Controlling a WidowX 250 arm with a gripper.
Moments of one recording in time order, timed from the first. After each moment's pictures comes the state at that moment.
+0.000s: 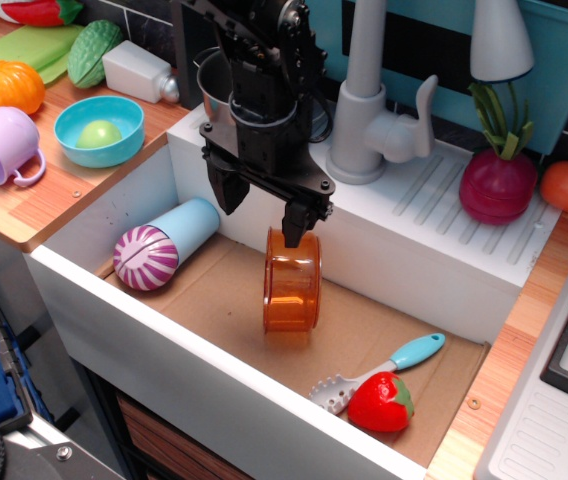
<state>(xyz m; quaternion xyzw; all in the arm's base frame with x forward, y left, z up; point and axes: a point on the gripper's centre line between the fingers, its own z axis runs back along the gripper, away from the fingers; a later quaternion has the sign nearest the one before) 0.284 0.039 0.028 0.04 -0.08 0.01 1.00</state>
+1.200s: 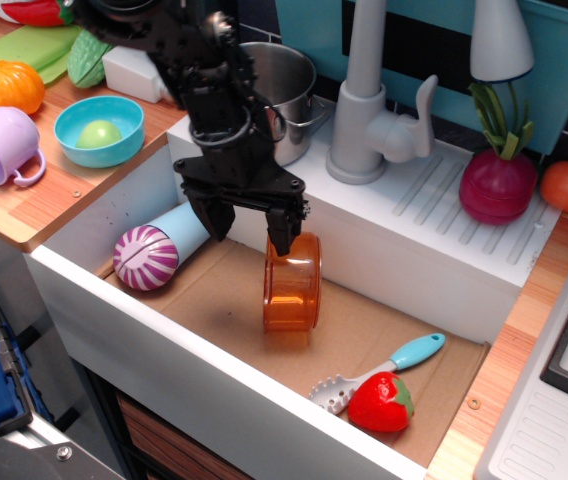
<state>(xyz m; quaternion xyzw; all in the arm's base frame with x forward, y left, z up) 0.287 0.055 -0.003 -0.07 -0.10 0.09 0.99</state>
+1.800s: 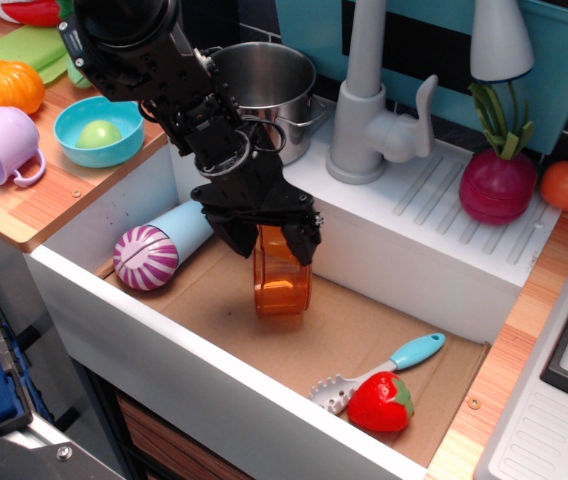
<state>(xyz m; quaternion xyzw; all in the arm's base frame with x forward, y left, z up) 0.298 0.045 -0.020 -0.13 -0.14 0.10 0.98</state>
